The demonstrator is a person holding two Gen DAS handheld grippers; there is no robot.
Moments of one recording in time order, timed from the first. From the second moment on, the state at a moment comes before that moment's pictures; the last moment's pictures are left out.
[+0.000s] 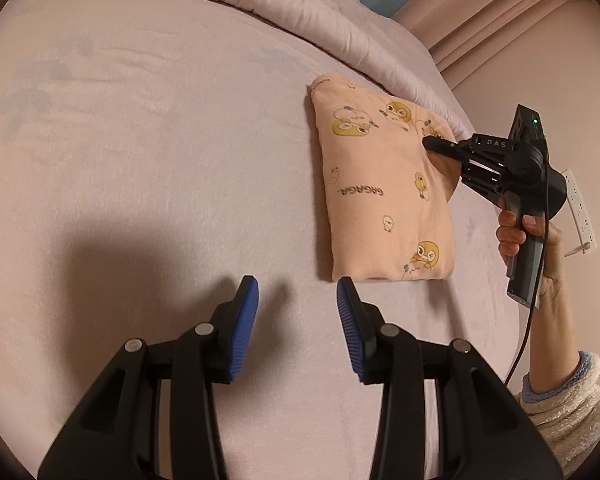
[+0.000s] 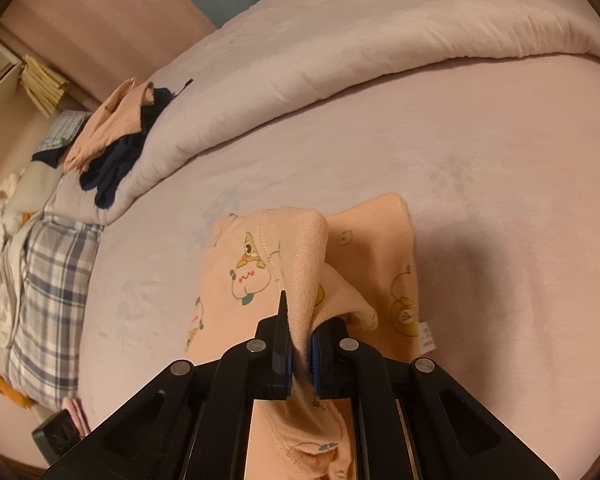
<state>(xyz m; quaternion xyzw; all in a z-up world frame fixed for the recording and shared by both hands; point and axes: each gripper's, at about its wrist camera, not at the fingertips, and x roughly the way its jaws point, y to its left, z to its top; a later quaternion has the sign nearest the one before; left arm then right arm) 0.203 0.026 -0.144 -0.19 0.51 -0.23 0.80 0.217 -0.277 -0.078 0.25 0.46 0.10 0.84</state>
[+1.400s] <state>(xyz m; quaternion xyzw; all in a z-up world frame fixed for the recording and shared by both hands) 0.266 -0.096 -0.147 -0.09 0.53 -0.32 0.78 0.210 -0.306 -0.101 0.26 0.49 0.05 0.83</state>
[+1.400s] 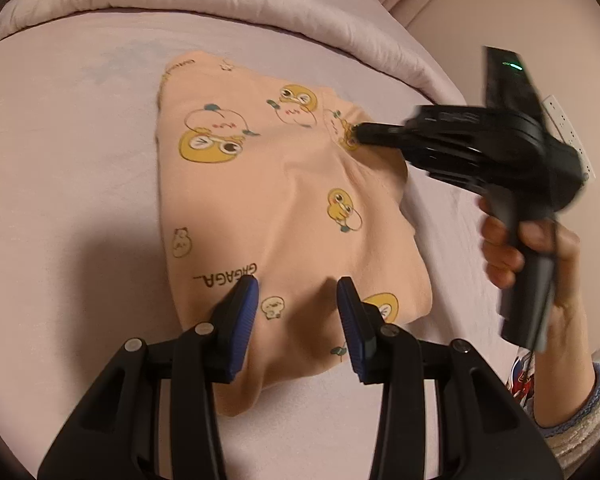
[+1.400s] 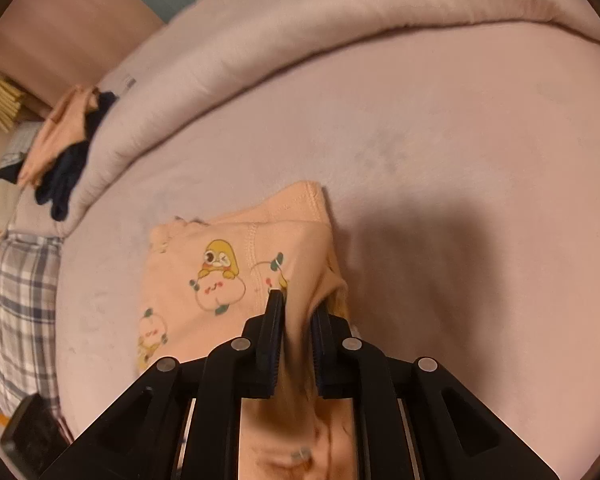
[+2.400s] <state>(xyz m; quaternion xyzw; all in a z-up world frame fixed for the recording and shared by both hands) 0.255 -0.092 -0.142 -0.09 0.53 -0.33 0.78 0.093 -0.304 -0.114 0.22 0.46 0.18 0.84</state>
